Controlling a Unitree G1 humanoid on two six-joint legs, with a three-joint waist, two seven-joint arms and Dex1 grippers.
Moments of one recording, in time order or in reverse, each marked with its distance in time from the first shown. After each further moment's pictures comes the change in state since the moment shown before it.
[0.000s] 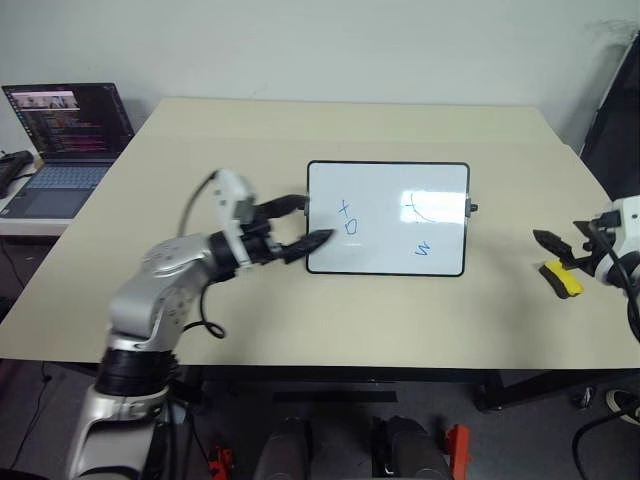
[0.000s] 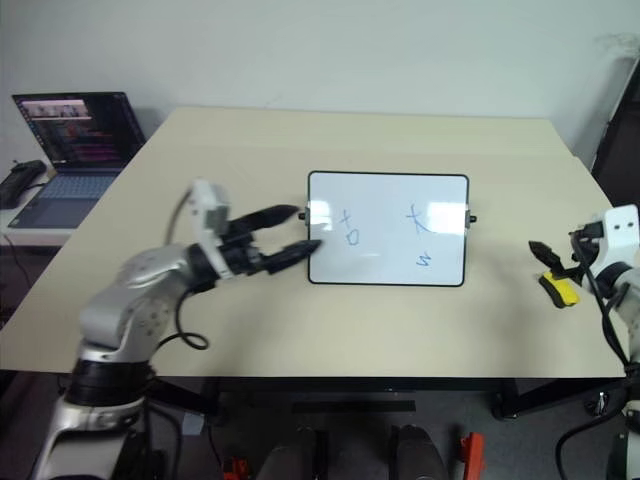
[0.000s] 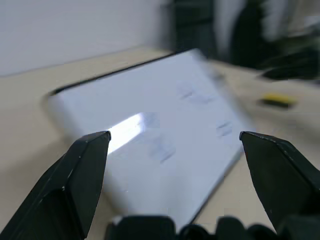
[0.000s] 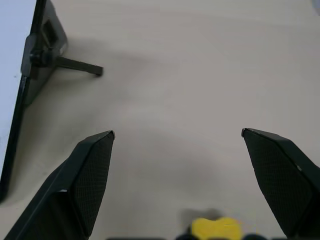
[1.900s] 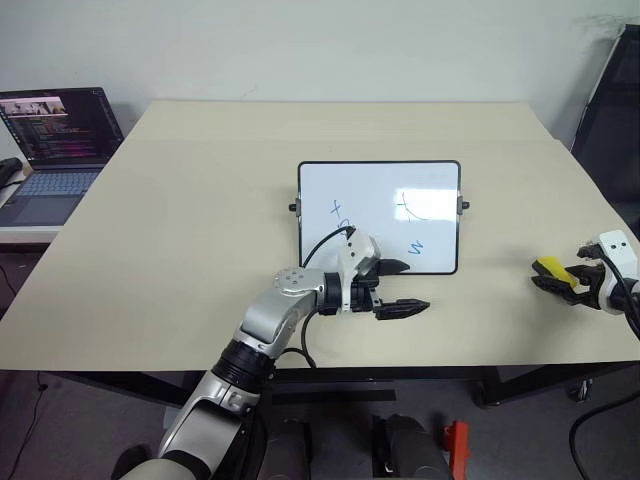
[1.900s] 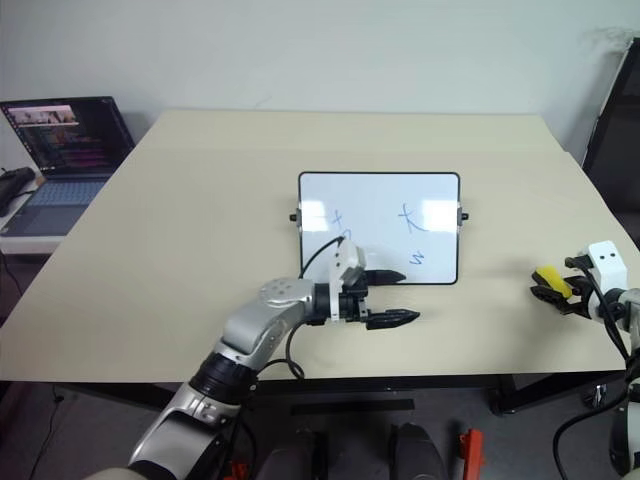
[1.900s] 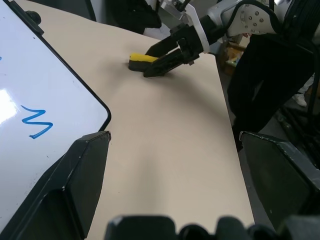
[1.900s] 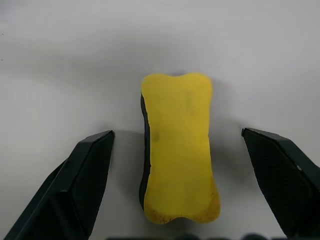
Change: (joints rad) left arm -0.040 -0.317 -0.304 0.275 0.295 -0.101 -0.102; right arm -0.138 -0.030 0.141 0.510 -0.226 -0.128 0.239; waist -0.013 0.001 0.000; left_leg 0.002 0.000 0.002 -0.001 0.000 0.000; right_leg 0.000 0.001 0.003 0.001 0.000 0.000
